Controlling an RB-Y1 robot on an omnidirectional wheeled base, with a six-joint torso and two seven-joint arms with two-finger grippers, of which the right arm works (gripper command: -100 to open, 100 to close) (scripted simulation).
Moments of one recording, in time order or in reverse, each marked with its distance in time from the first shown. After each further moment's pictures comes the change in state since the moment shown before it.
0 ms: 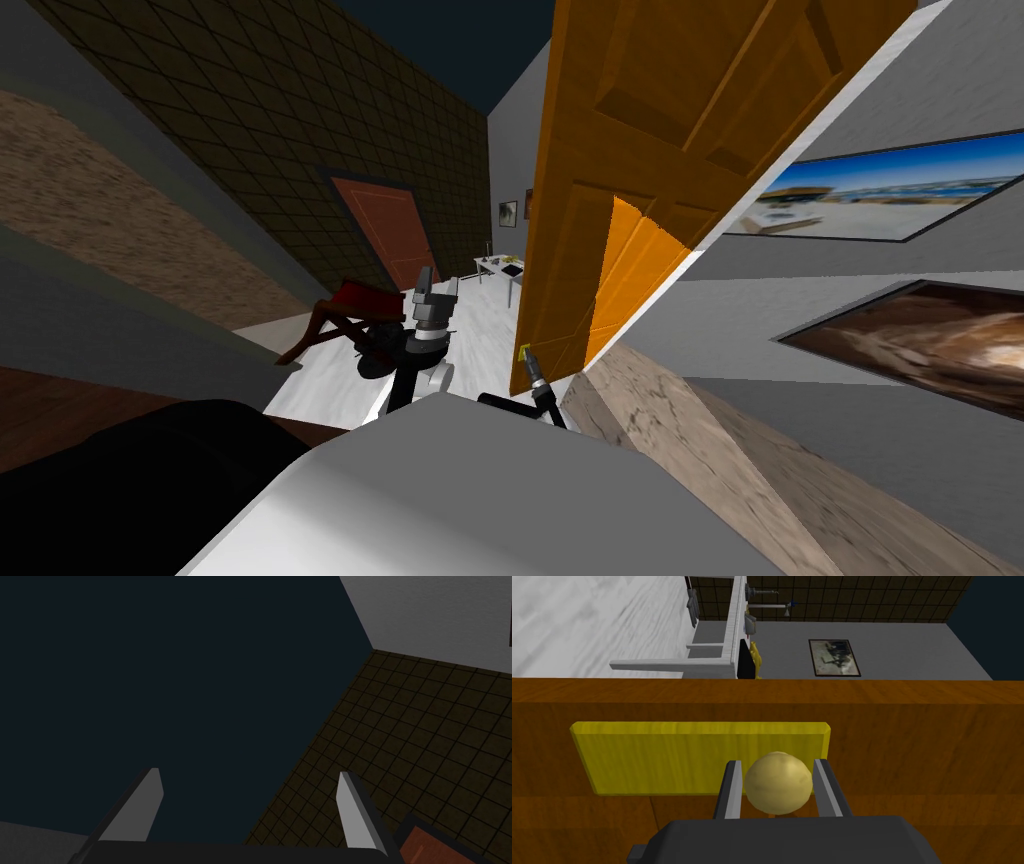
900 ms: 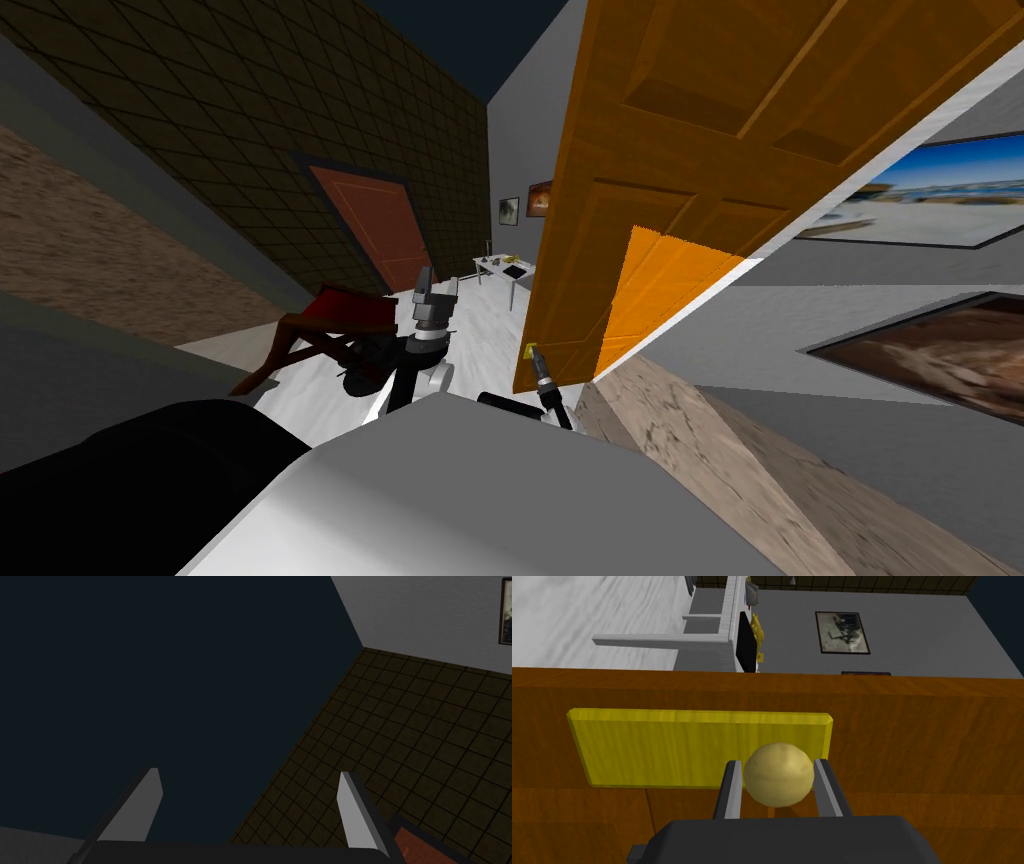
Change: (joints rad) arm 0.015 -0.005 -0.099 -0.028 0.016 0.016 -0.003
